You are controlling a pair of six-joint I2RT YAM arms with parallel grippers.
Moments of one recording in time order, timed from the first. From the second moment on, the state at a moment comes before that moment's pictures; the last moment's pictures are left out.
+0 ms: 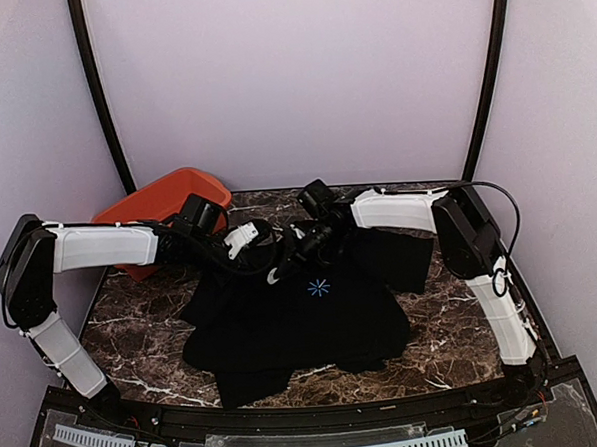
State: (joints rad) left arm -0.59 1.65 1.04 -0.26 0.31 0.42; right arm 0.75 2.37 1.93 -0.62 -0.79 0.79
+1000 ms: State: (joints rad) left arm -0.64 1.66 1.04 -0.28 0.25 0.45; right arm 0.68 2.31 1.74 -0.32 -0.97 1.00
